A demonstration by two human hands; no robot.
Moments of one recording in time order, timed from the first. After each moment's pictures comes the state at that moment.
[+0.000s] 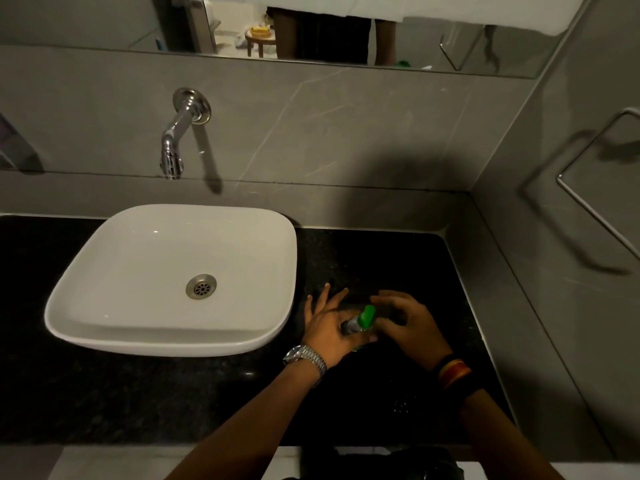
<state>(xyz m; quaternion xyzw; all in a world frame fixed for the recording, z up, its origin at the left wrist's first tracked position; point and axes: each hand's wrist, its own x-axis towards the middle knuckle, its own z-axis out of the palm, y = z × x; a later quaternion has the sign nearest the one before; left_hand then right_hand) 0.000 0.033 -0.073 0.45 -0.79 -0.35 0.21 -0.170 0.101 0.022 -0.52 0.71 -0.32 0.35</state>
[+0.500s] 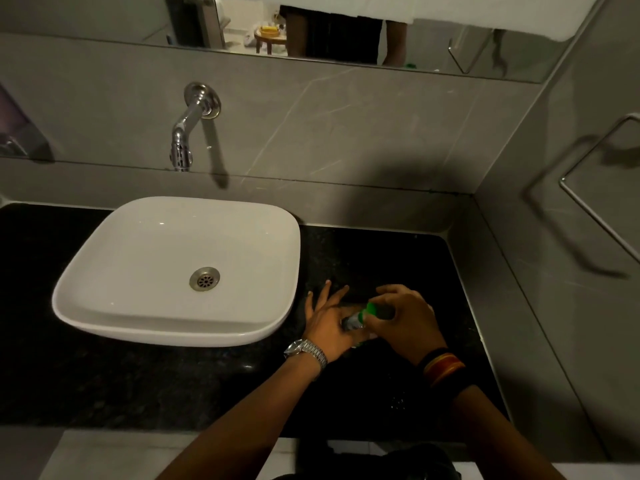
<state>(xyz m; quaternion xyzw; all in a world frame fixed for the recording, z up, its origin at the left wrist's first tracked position) 0.002 0.037 -0.065 0.45 -0.80 -0.35 0.19 -0.148 0.101 0.053 -0.57 0.77 -0.16 0.22</state>
